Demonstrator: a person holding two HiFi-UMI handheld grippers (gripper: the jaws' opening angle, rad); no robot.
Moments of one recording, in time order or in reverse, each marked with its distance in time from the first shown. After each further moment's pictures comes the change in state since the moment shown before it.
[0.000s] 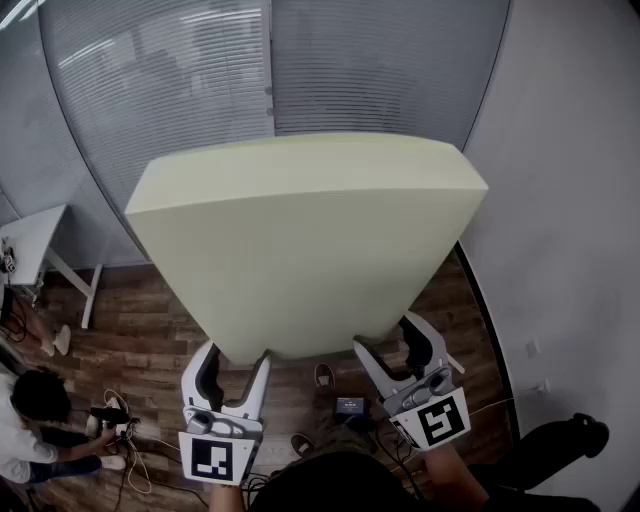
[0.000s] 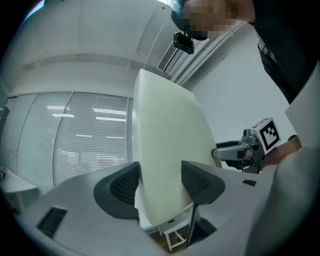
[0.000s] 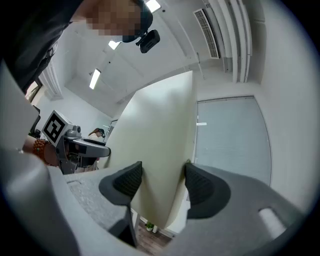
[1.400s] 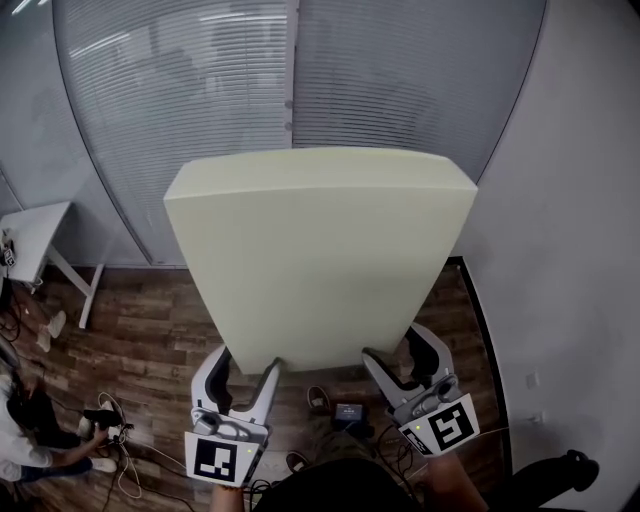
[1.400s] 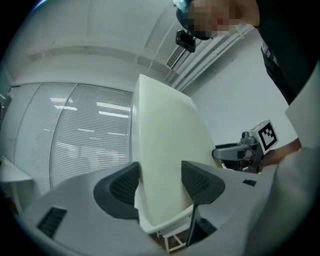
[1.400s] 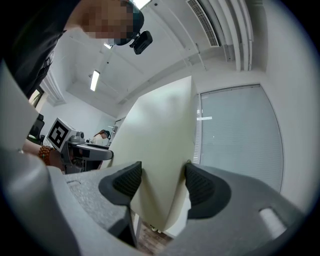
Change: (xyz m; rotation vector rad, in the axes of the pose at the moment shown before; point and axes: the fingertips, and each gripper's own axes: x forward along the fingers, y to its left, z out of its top) left arm 0.060 0.050 -0.015 -0.068 0.002 0.000; right arm 0.076 -0.025 -0.018 0.044 0.028 0.074
